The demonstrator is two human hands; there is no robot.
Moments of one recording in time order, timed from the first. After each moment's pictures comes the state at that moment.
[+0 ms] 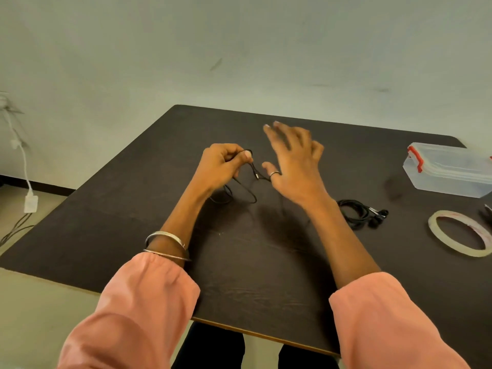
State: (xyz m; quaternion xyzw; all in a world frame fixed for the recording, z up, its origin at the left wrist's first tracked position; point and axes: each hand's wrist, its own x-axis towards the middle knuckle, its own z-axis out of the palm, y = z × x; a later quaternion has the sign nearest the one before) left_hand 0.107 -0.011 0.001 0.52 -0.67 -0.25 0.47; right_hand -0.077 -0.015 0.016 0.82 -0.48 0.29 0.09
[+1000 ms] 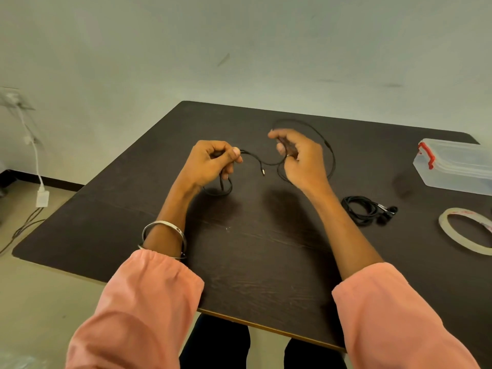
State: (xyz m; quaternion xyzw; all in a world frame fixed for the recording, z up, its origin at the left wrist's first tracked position) left_hand 0.137 0.006 0.004 0.49 -0.66 -0.29 0.49; right_hand -0.073 -0.025 0.011 0.74 -0.42 0.47 -0.22
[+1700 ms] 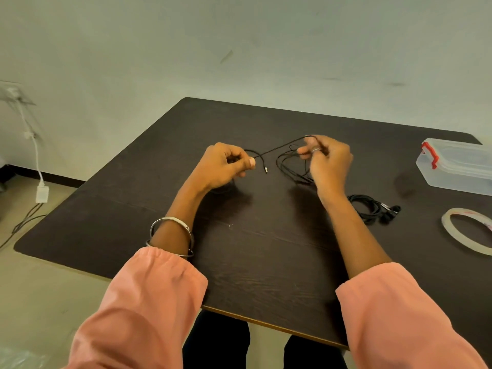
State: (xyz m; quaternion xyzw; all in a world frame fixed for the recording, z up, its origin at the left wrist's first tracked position) left_hand 0.126 0.005 0.000 0.54 -0.69 -0.26 0.40; right_hand -0.091 -0.025 0.003 0.57 -0.52 0.60 -0.24
